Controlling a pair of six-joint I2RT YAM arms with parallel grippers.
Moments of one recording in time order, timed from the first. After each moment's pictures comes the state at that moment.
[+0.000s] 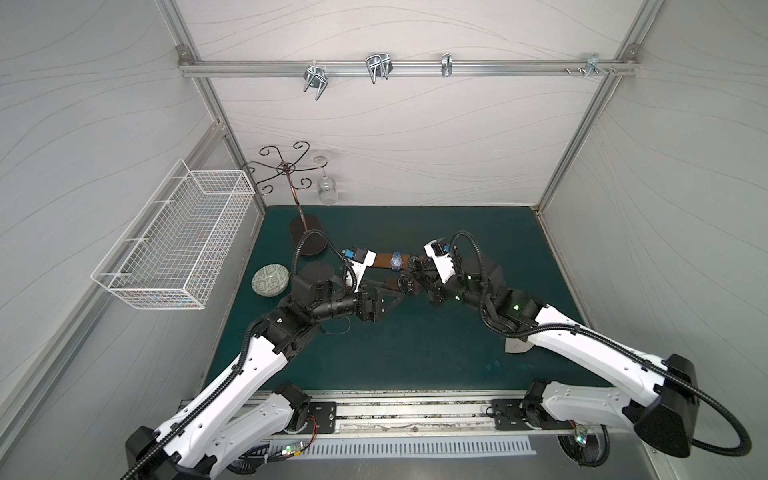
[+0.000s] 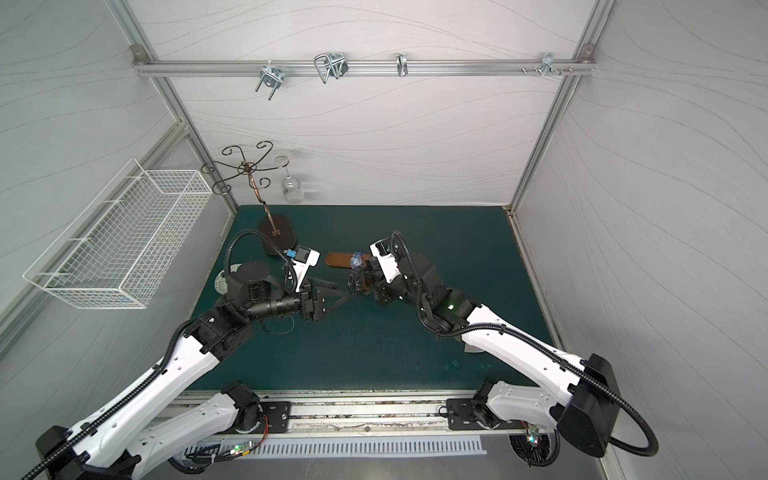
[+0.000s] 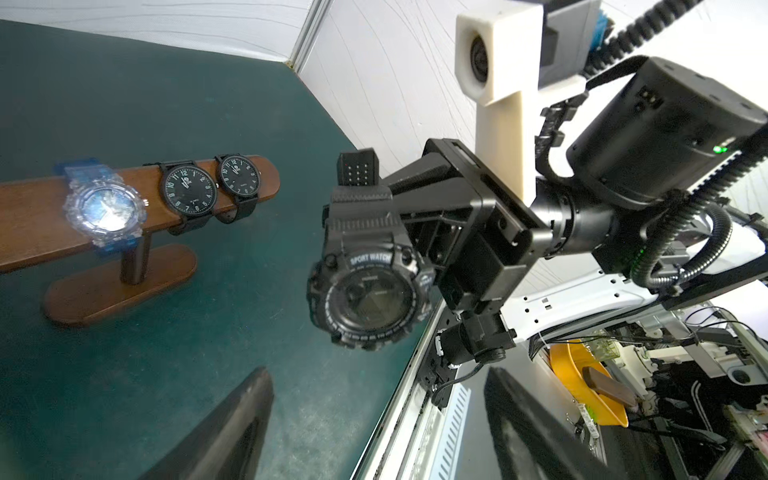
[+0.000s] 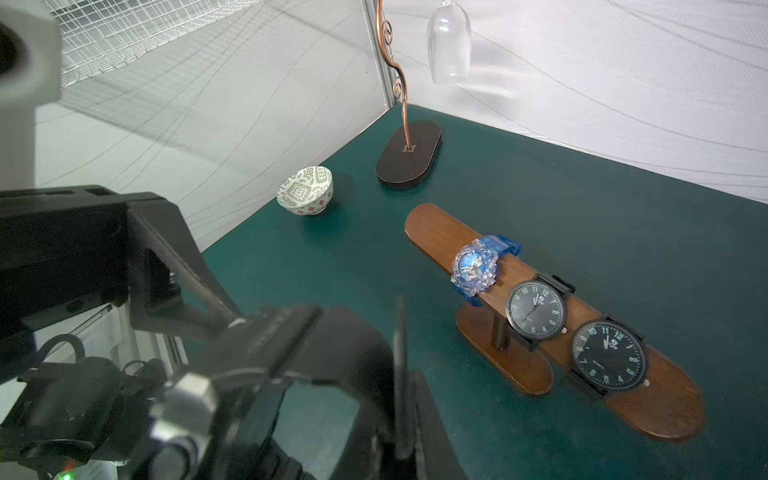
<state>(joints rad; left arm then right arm) -0.56 0.88 0.82 -0.28 0.58 -0.47 0.91 1.15 0.95 -0.15 -0.07 0.19</state>
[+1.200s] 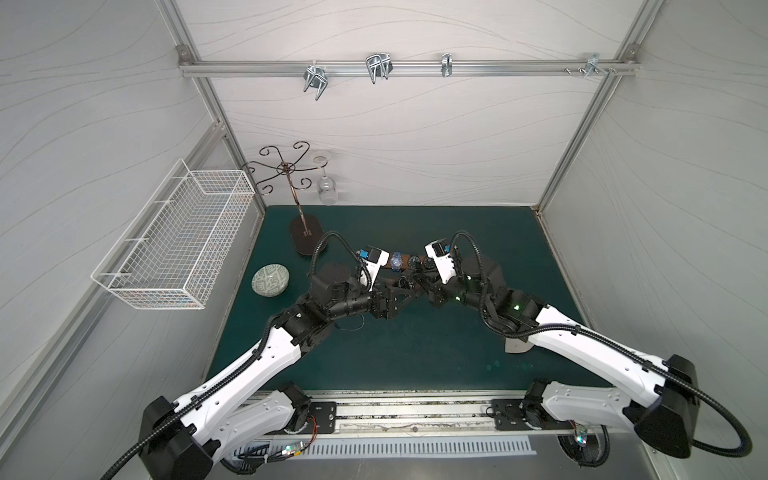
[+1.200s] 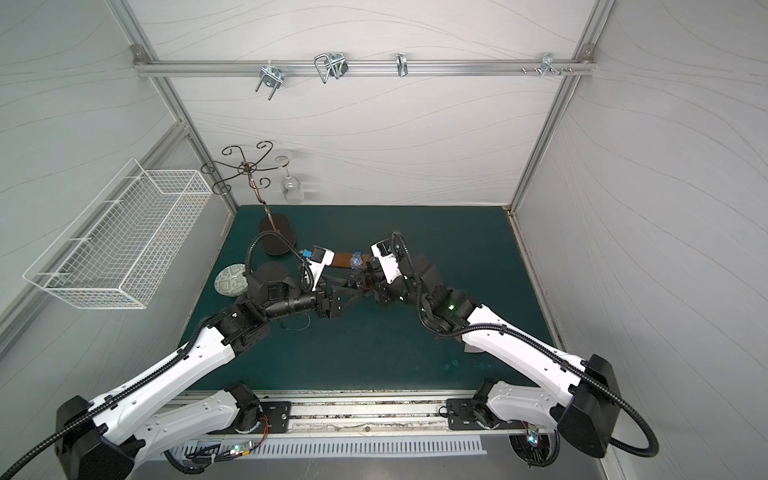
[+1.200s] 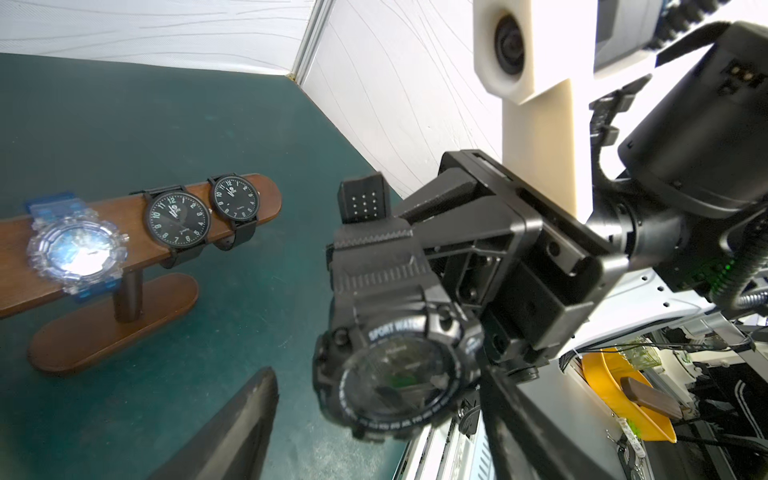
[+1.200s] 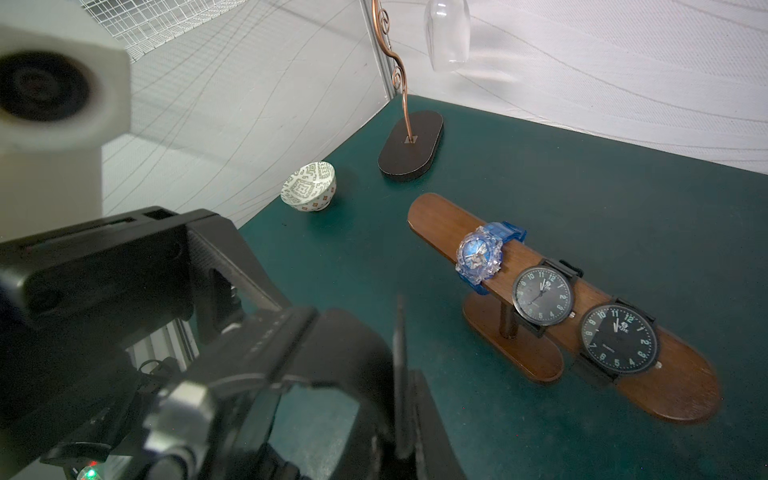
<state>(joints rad) -0.65 0.98 0.79 -0.10 0.48 -0.44 0.91 1.15 0.95 -0.17 -0.08 0.24</state>
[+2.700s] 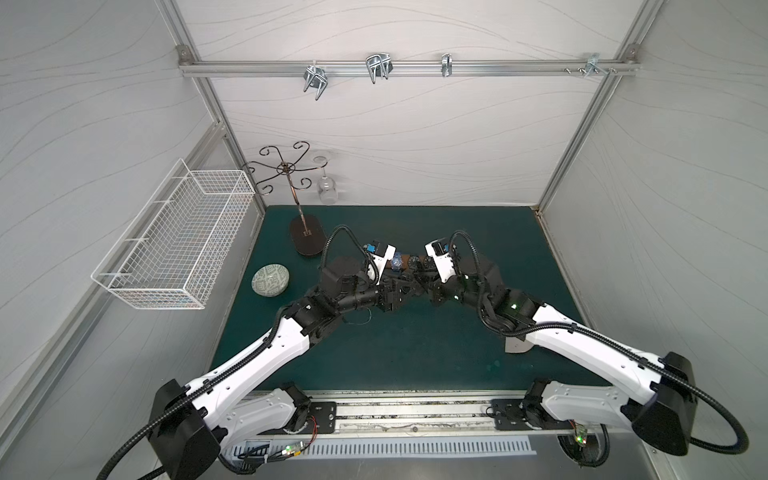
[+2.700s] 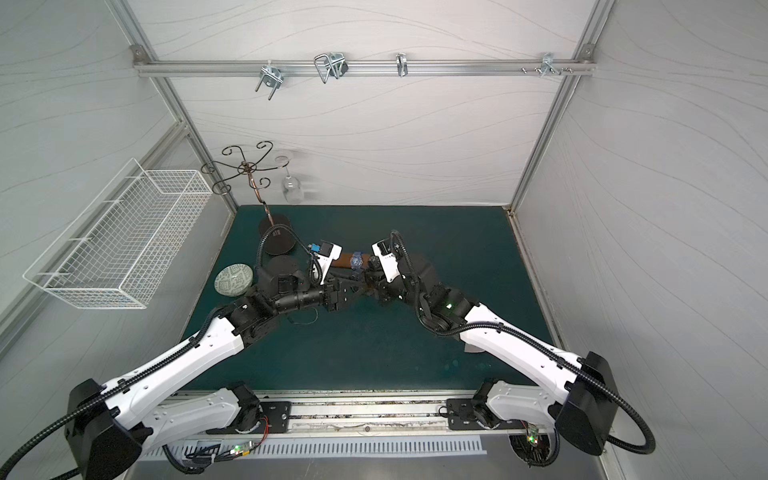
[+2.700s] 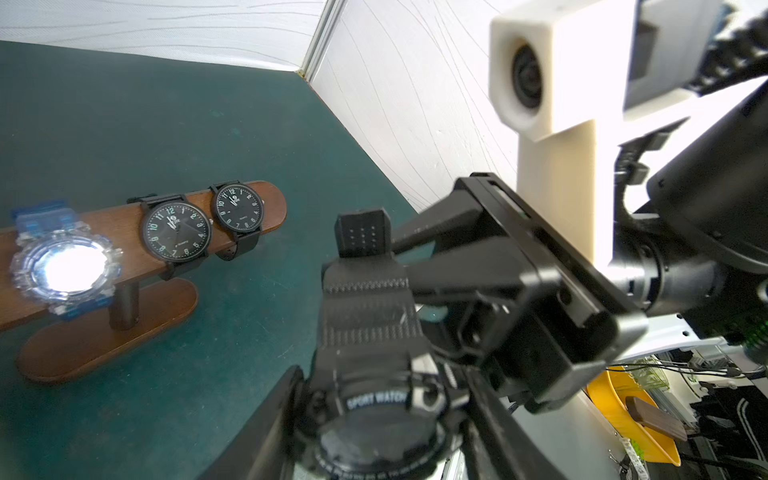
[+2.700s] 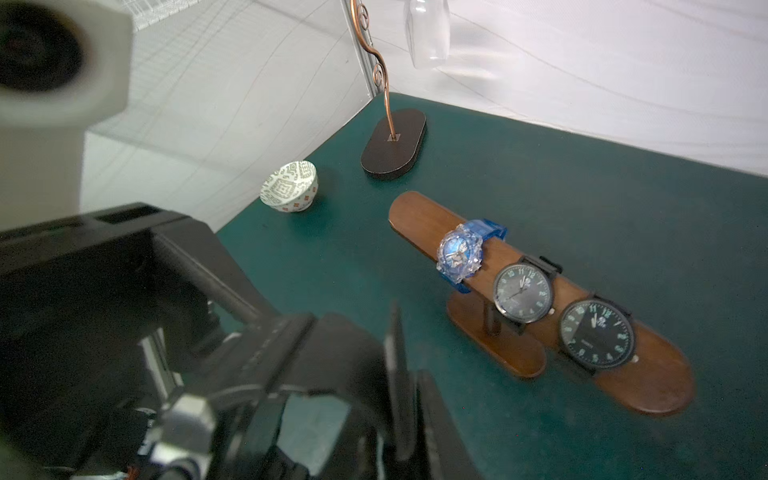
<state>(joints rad) -0.67 1.07 0.84 -0.09 0.44 -0.48 0.90 1.17 0.95 -0.17 -0.03 0.24</state>
